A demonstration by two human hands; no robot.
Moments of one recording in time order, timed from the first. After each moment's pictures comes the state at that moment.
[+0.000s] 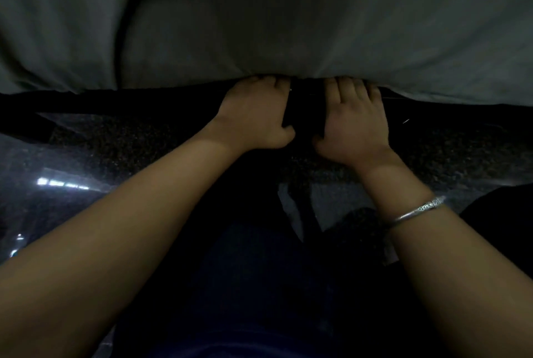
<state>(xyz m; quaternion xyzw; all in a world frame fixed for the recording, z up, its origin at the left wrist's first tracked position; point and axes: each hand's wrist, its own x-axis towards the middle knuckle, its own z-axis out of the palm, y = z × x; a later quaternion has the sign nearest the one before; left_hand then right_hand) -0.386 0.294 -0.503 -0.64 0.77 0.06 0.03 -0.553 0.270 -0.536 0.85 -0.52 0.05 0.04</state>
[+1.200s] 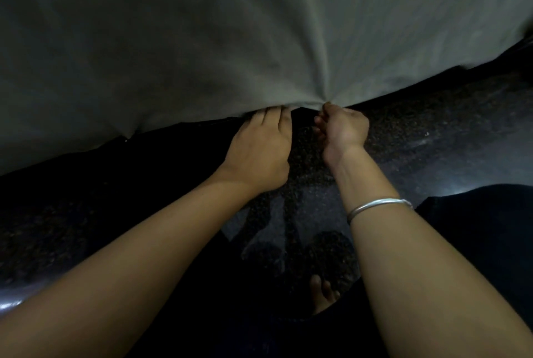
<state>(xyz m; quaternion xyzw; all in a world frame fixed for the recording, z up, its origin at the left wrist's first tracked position) -0.589 0.274 -0.517 -0.49 0.87 0.01 -0.01 -0.722 0.238 -0.539 0.10 -0.66 0.61 -0.44</state>
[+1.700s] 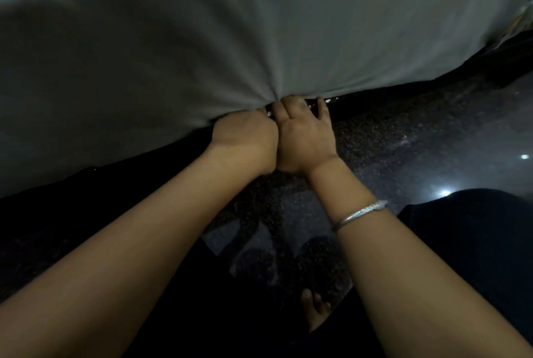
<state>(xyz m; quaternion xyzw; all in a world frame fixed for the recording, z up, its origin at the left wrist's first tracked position) -0.617 0.243 -0.474 -0.56 0.82 0.06 0.13 -0.725 0.244 -0.528 0.75 -0.66 0.05 0.00</state>
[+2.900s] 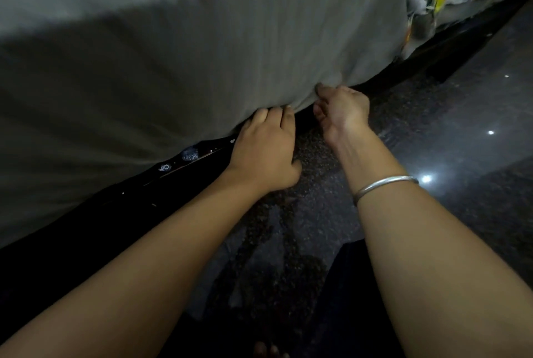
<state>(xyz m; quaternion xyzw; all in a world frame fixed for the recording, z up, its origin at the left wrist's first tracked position) -0.775 0.208 -0.503 -0.42 0.90 0.04 -0.03 -0.912 0.182 -0.509 0.07 -0.60 0.69 -0.40</state>
